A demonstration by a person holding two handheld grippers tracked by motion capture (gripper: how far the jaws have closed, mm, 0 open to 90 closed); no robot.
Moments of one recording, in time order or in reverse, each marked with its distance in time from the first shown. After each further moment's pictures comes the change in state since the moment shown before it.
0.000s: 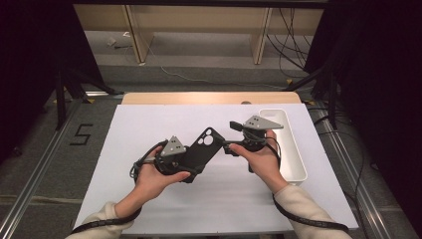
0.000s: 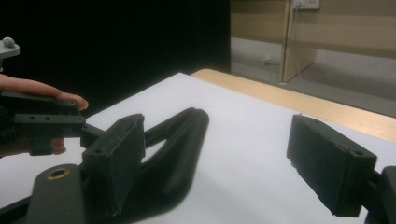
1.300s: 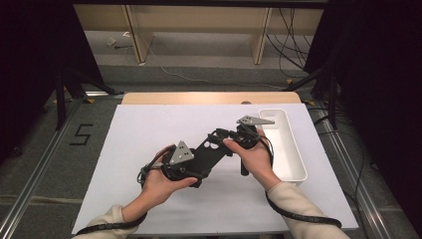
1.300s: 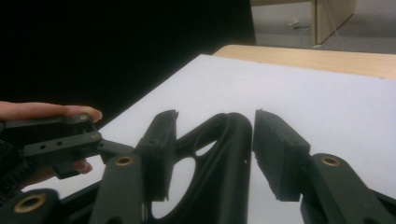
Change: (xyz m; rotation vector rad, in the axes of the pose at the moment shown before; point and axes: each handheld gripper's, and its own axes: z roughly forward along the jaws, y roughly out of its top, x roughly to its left) left arm -0.017 -0.002 0.009 -0.015 0.020 0.057; right arm -0.002 -0.006 0.021 0.086 0.106 0.191
